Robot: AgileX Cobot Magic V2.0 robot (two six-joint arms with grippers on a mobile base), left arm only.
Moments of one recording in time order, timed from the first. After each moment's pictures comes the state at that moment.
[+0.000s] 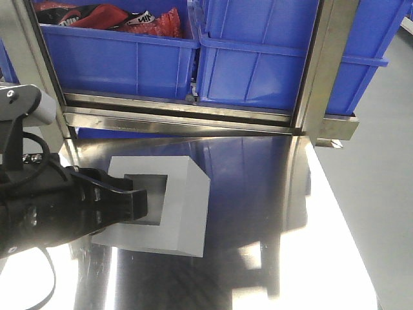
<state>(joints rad) -1.00 1.05 -1.00 0.53 0.84 -1.12</state>
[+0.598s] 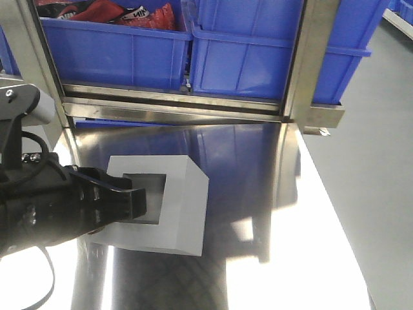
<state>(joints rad) -1.00 1.05 -1.00 0.53 0.84 -1.12</state>
